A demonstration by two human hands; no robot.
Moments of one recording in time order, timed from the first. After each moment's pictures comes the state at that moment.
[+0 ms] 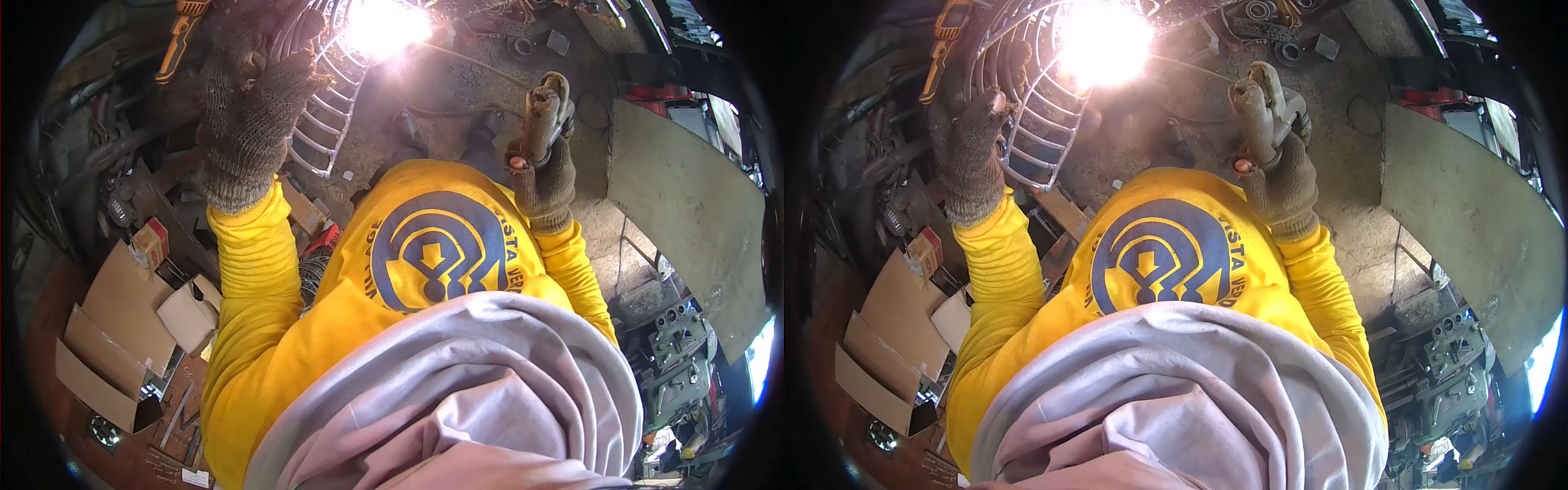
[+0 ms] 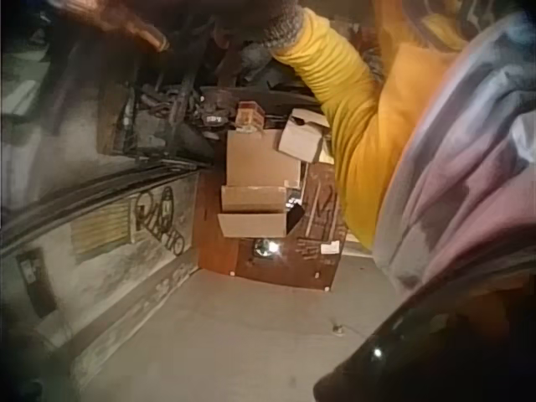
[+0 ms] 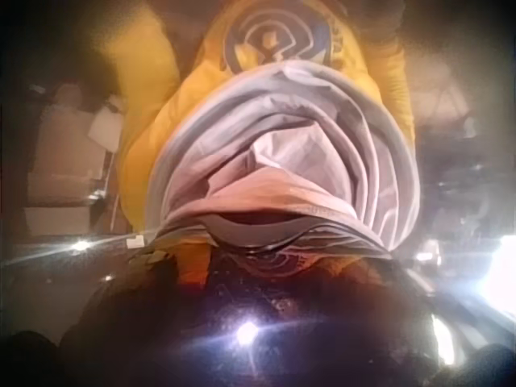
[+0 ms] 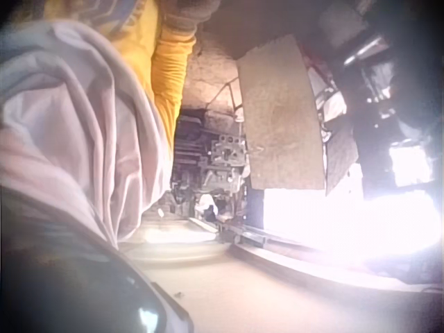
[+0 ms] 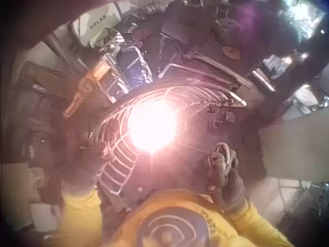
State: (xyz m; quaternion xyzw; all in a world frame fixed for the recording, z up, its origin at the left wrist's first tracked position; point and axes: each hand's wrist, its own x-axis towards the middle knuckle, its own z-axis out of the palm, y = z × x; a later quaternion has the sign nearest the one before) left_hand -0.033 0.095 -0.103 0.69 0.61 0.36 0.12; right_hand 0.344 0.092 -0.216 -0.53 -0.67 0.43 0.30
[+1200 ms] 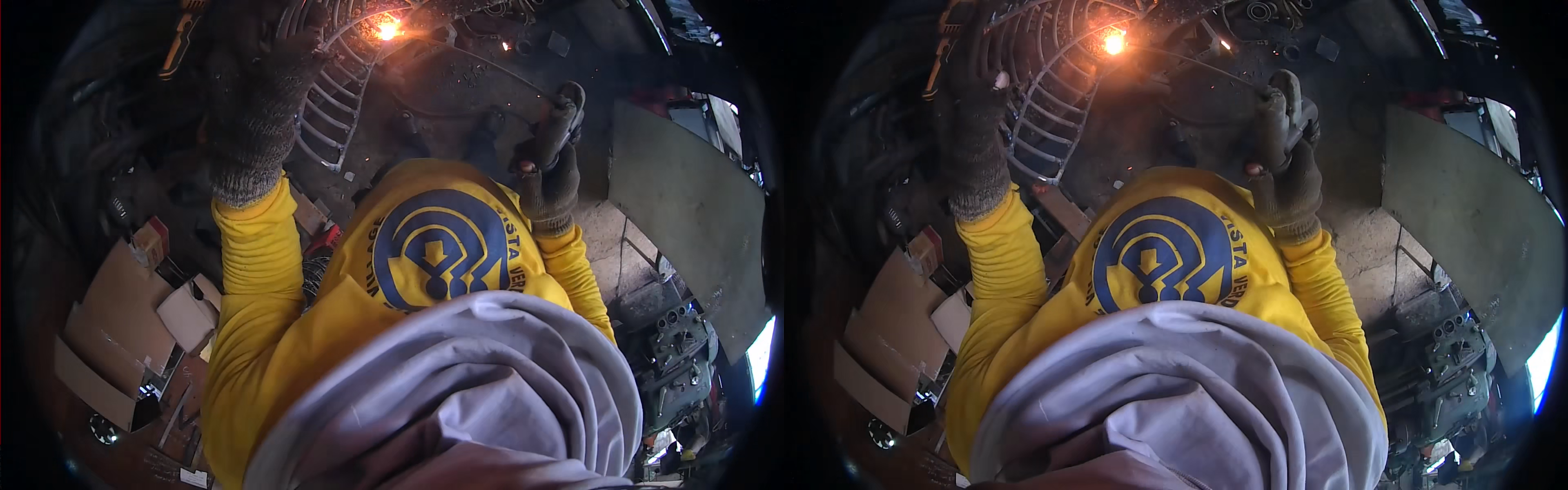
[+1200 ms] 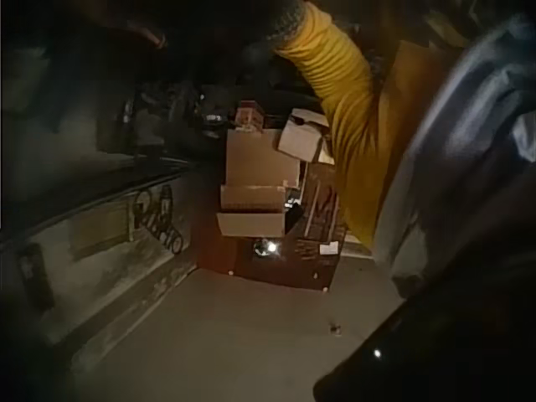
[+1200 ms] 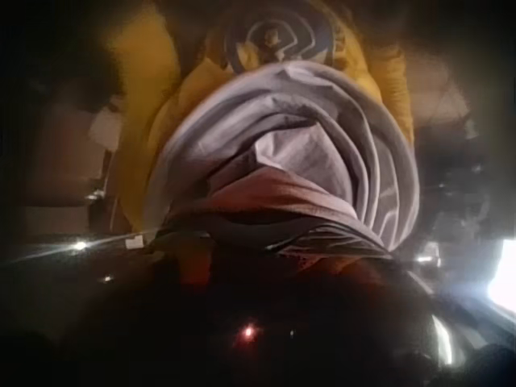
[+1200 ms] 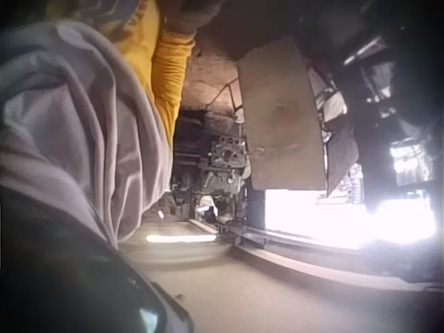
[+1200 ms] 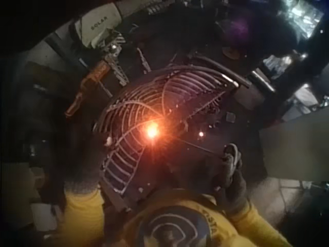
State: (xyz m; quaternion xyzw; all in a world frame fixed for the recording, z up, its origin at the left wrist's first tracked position) left_hand -0.019 0.096 -0.094 0.56 0.71 0.41 0.13; right_hand 0.348 0.084 -0.220 -0.51 -0.64 0.46 0.33
